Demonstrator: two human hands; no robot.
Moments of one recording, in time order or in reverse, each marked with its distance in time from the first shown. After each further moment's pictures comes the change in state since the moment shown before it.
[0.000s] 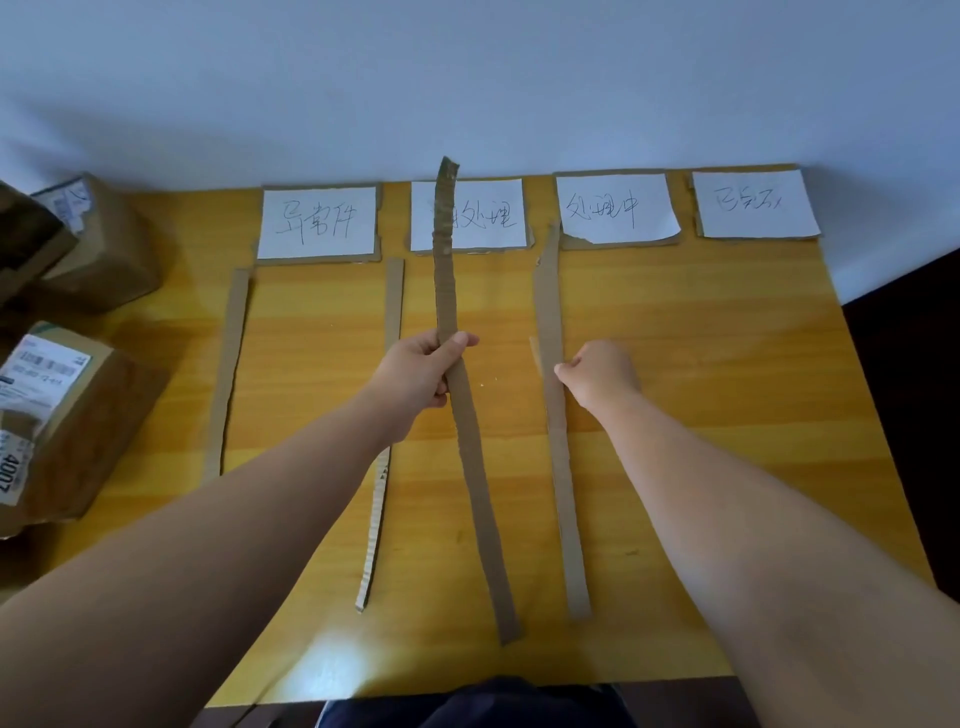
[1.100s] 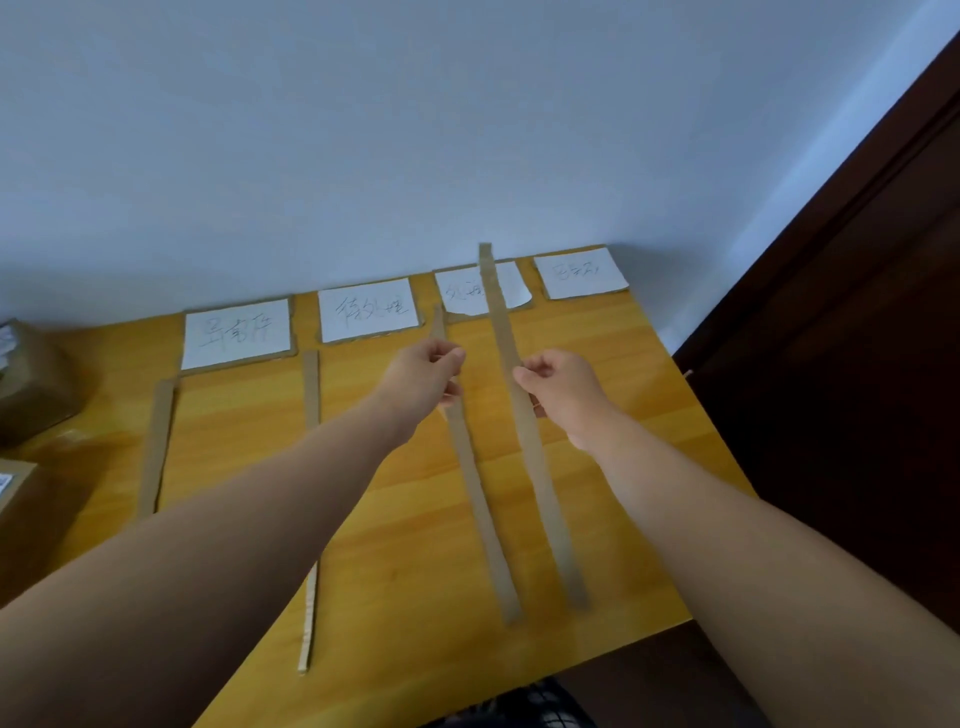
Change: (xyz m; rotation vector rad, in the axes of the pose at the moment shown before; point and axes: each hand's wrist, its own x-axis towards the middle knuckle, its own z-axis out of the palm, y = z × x) left_hand -0.051 0.074 0.084 0.170 -0.060 0.282; right_hand -0.103 0.033 -0.098 0.662 0.102 -0.212
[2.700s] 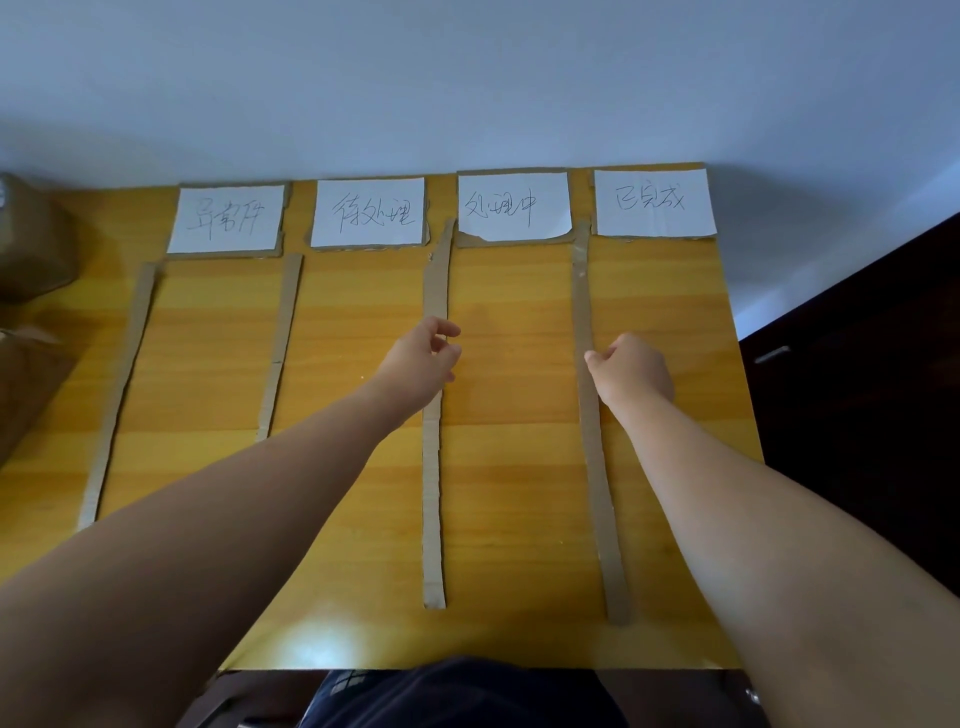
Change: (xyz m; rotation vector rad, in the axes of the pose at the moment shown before) left_hand 0.052 -0.051 0.071 0.244 0.128 -0.237; right_hand 0.126 0.106 -0.062 -0.770 0.030 0.201
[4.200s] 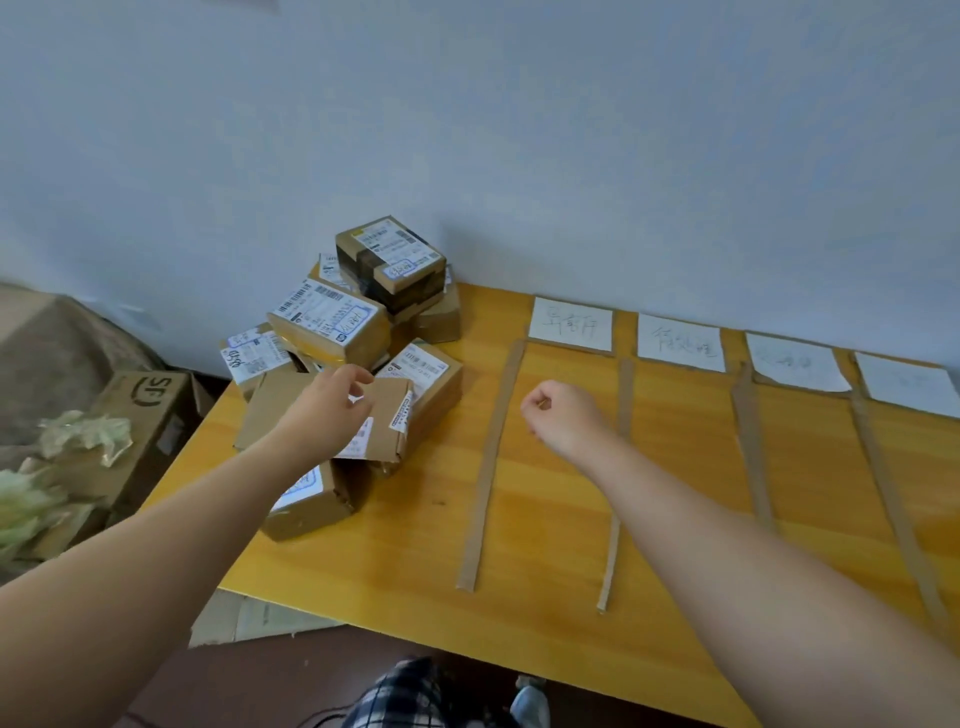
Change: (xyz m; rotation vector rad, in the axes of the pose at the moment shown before) left_hand -0.166 -0.291 -0.448 0.334 0.451 0.074; right_hand -0.326 -0.380 0.151 0.200 -0.212 -0.635
